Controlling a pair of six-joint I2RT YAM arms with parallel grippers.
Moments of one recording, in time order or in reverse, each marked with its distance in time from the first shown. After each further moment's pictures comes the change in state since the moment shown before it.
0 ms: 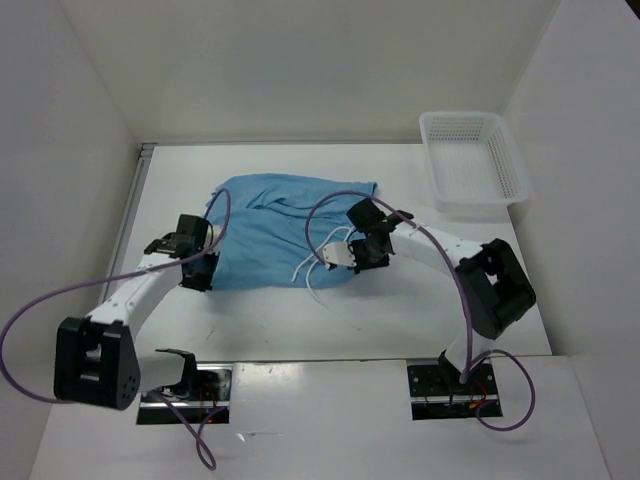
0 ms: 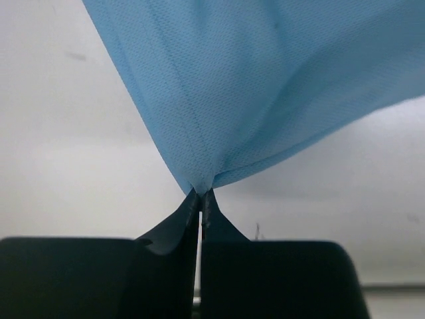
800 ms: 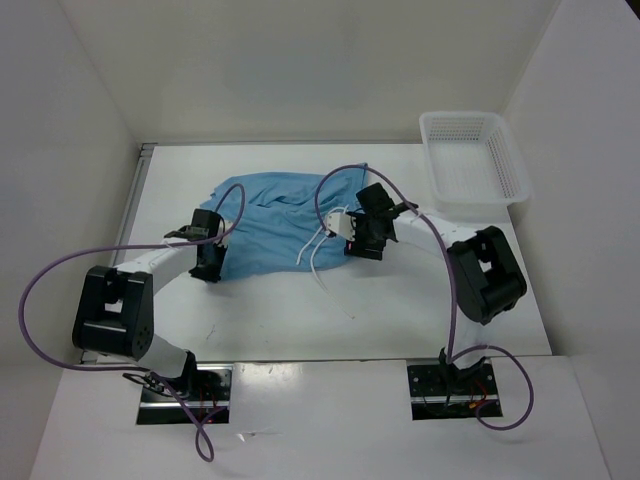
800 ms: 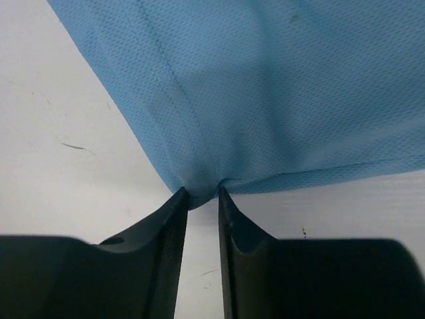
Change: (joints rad) left arm -0.006 0.219 0.023 0.192 -0.039 -0.001; right arm -0.095 0.060 0.040 0.167 -0.078 0.187
